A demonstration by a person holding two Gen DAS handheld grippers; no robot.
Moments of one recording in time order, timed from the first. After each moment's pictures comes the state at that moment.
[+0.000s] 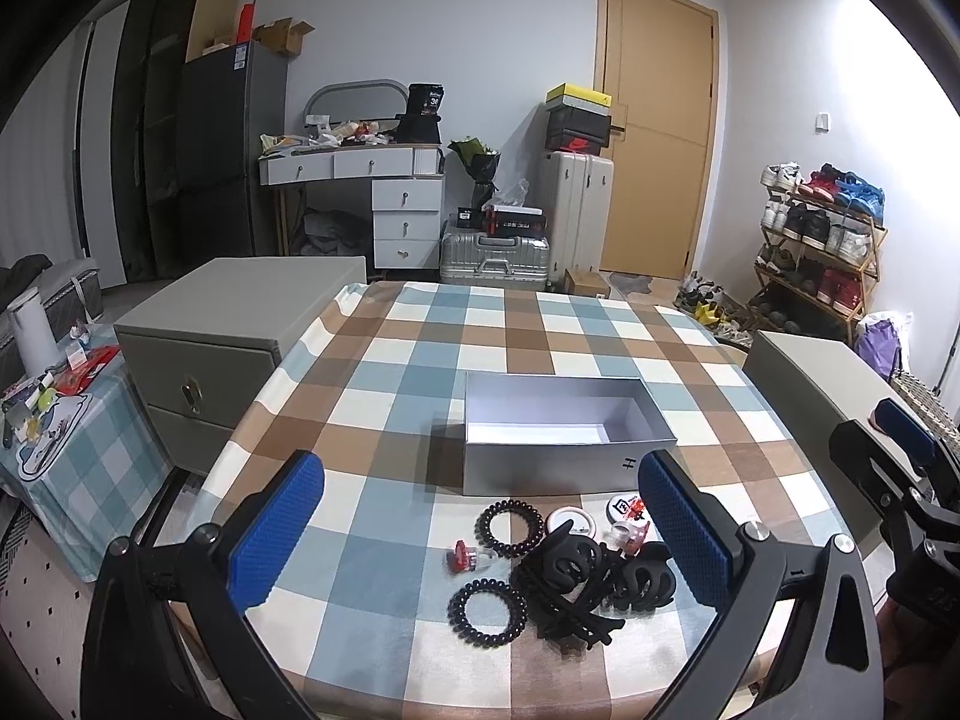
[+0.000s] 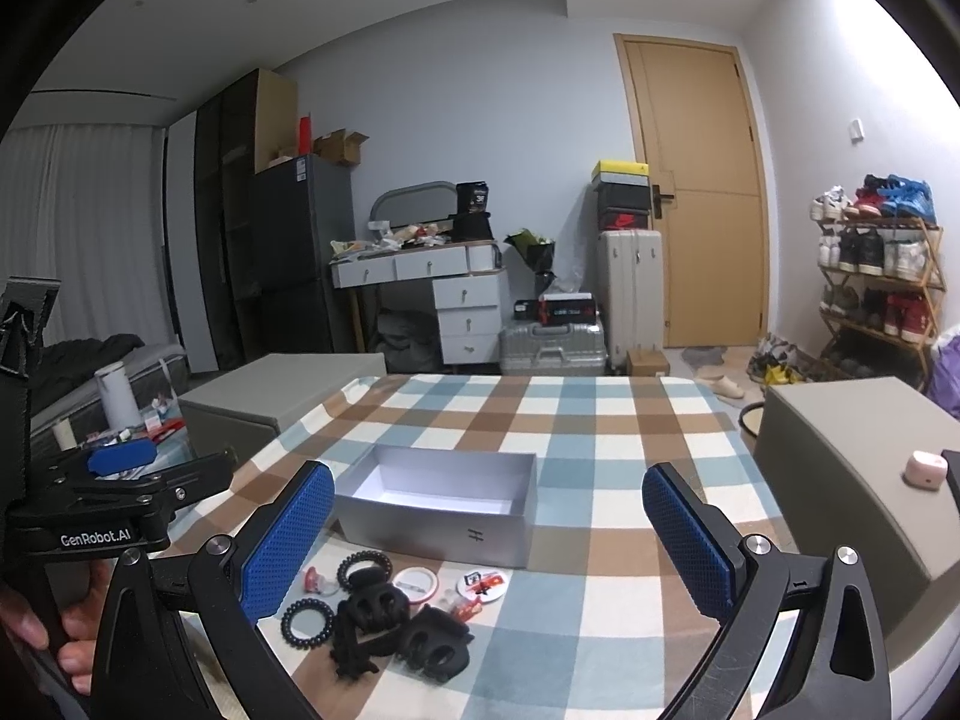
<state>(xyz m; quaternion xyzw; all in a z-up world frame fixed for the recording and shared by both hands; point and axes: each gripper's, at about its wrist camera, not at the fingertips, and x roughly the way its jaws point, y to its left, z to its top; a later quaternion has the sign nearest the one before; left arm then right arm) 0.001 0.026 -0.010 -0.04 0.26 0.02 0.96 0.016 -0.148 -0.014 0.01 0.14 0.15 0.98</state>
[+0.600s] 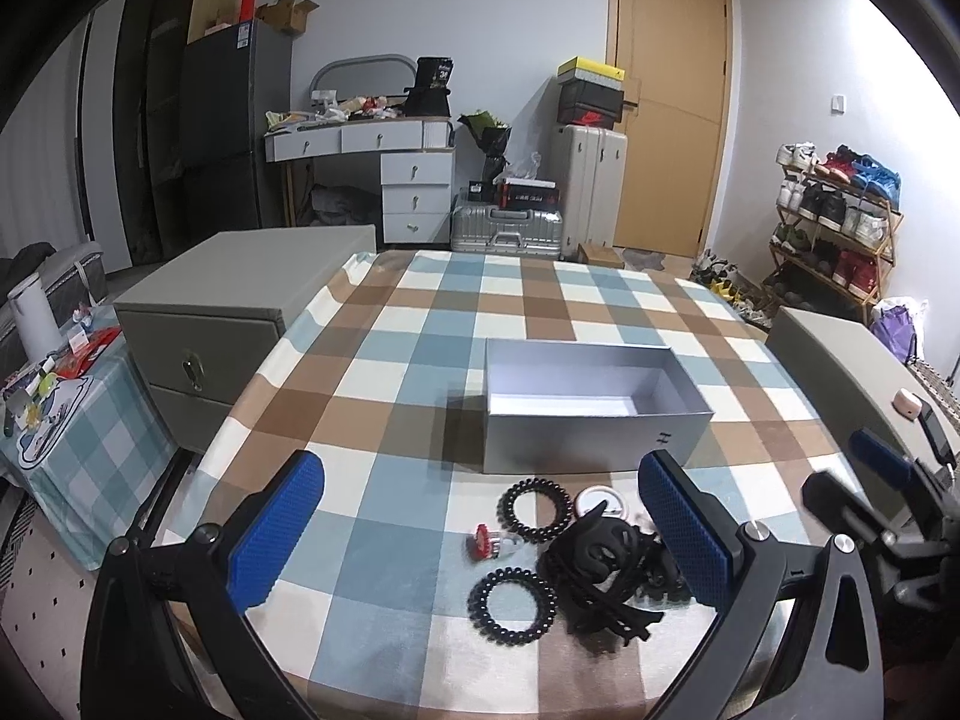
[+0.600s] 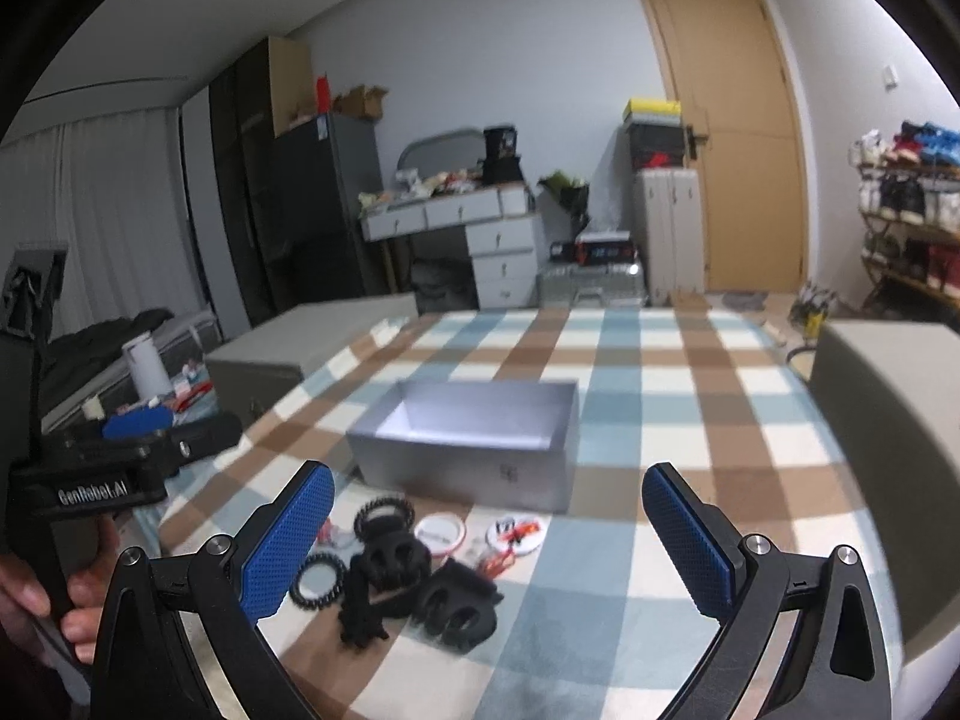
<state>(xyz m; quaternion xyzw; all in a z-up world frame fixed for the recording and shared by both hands) 0.016 0.033 -0.030 -0.04 0.29 0.03 0.95 0.048 -0.143 -0.060 0.03 0.22 0.21 0.95</state>
